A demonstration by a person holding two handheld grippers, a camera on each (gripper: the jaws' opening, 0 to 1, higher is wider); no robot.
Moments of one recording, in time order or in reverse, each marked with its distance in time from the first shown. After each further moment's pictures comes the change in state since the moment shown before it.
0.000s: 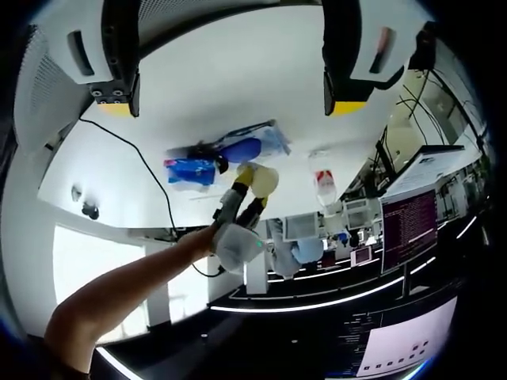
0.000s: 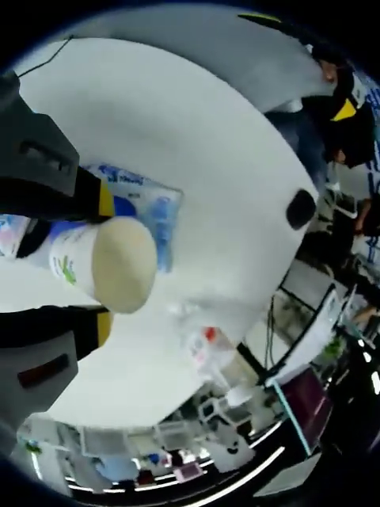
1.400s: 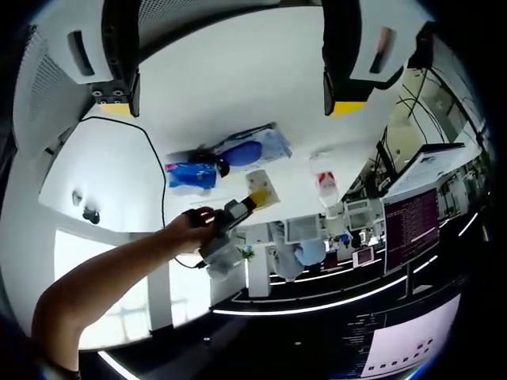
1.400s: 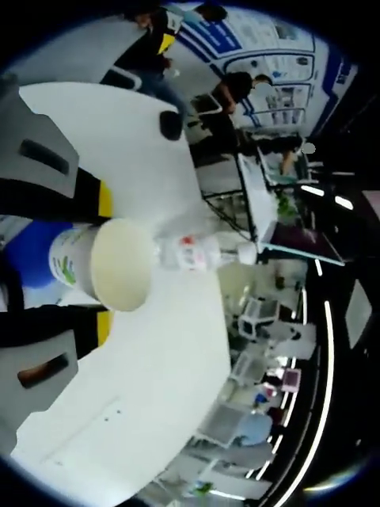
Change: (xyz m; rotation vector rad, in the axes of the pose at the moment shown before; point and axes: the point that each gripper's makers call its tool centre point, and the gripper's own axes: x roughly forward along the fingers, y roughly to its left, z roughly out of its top) left arm 0.001 -0.001 -0.003 0.017 0.019 -0.004; right arm -0.025 -0.045 -0.006 0.756 -0.368 -0.268
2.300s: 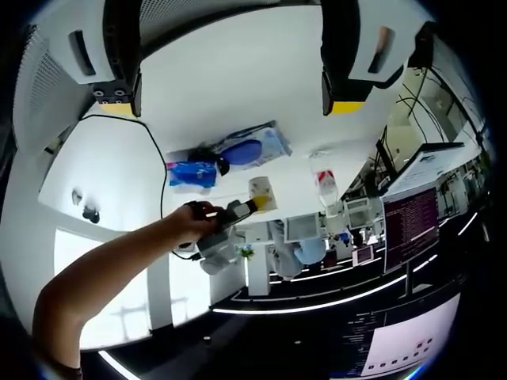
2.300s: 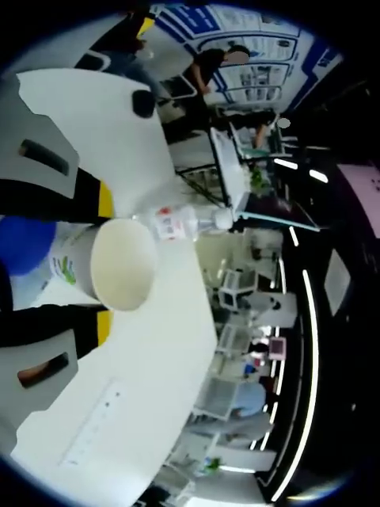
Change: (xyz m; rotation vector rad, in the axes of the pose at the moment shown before) left arm 0.000 0.000 0.002 -0.002 -0.012 0.003; right arm 0.005 -0.019 0.005 0.065 -0.101 -0.105
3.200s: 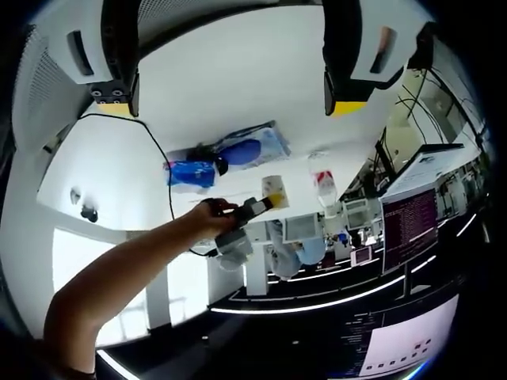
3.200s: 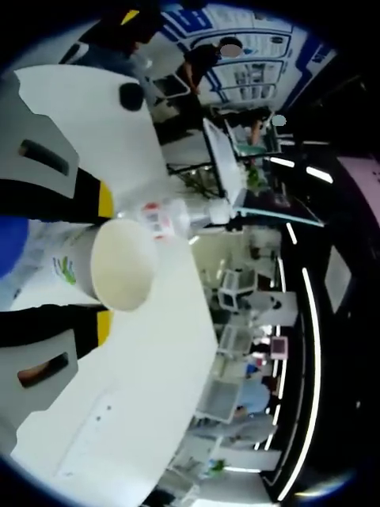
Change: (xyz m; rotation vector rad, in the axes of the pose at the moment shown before) left arm 0.001 0.000 -0.001 -0.003 0.007 0.007; right arm 0.045 0.001 0.012 0.019 -0.004 0.006
